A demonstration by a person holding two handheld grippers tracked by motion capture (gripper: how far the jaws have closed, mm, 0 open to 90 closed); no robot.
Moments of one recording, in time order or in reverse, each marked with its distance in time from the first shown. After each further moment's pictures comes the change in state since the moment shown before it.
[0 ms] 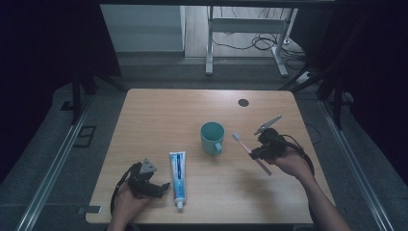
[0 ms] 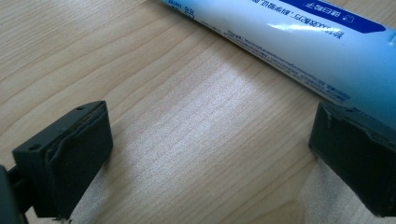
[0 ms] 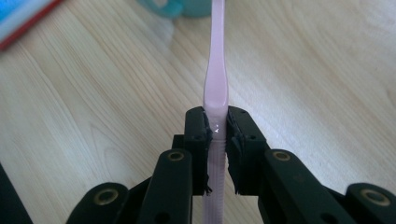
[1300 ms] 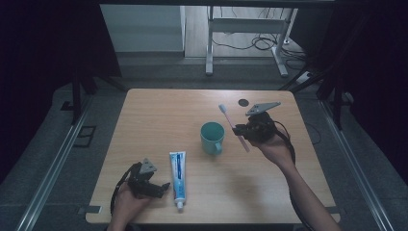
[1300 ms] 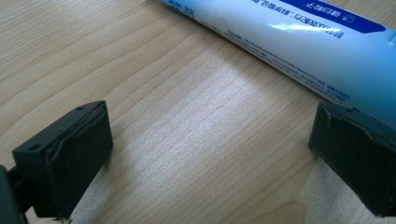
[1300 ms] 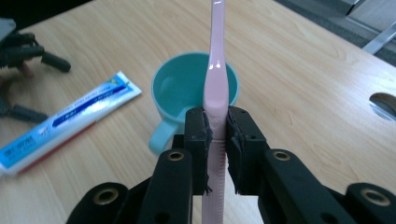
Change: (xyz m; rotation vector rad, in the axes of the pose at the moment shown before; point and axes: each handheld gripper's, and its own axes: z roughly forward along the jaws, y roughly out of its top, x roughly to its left) left arm 0.000 0.000 0.000 0.000 0.000 0.003; right arm 0.021 0.056 -0.020 -0.368 -0.068 -0.047
